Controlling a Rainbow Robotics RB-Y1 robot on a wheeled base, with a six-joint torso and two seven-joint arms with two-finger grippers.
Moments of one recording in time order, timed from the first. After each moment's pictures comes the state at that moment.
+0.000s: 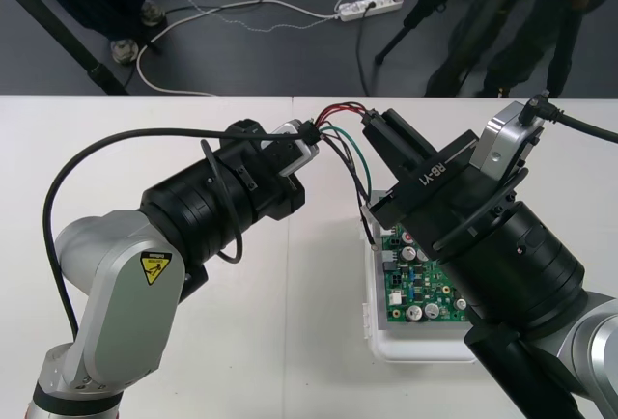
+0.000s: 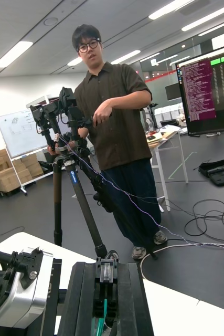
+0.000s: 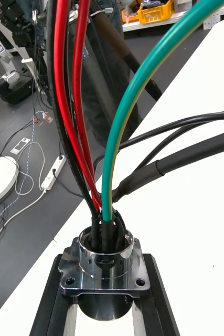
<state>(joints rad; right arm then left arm) 0.21 -0.39 0.35 -2.34 1.43 -0.22 -0.35 -0.02 0.09 -0.23 -2.16 -2.52 -0.83 0.50</state>
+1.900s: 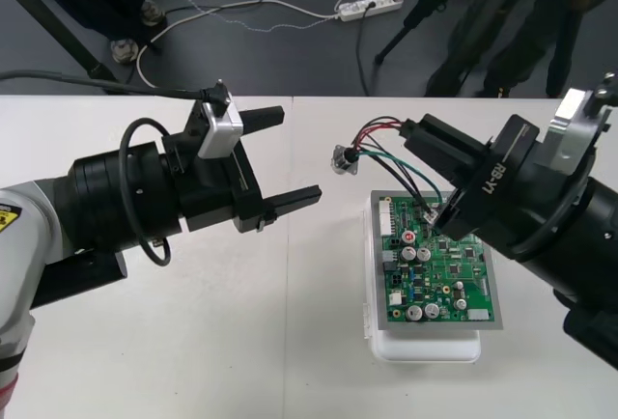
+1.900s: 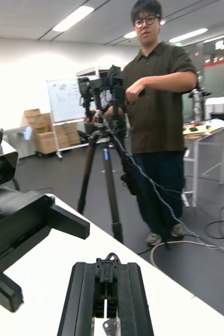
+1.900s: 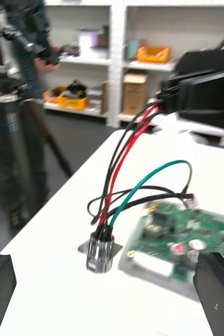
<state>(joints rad) 0.18 -0.39 -0.02 -2.34 1.34 -0.73 -0.40 -0.11 0.40 -0.09 -2.16 -1.63 -0.98 0.51</state>
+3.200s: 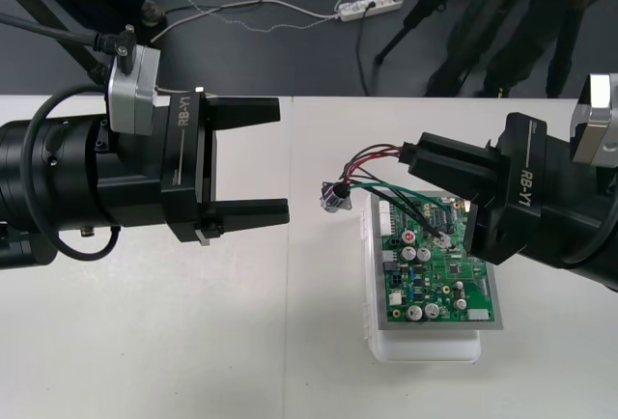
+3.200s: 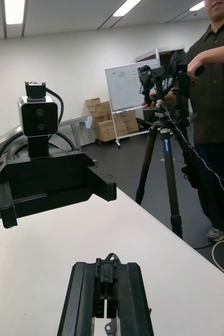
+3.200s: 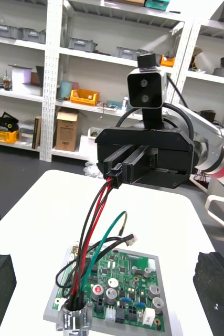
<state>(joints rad) 0.08 -0.40 -0.15 -2.34 1.27 -1.06 -0.58 -0.20 0.63 -0.06 -2.16 -1.15 -1.05 0.51</state>
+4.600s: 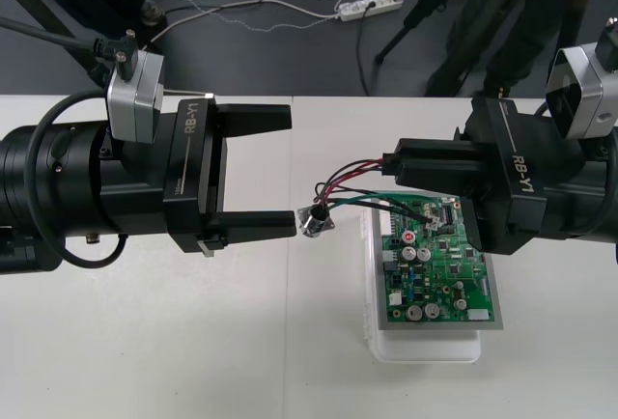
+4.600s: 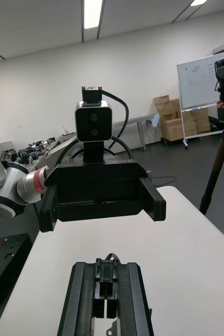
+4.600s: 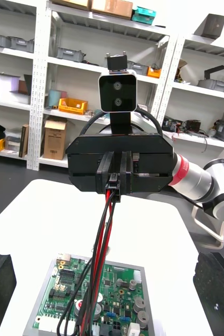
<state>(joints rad) -0.15 -0.40 -0.15 -2.15 1.14 -1.33 -0.60 -0.20 0.63 -0.10 -2.16 -1.09 -1.05 0.48</state>
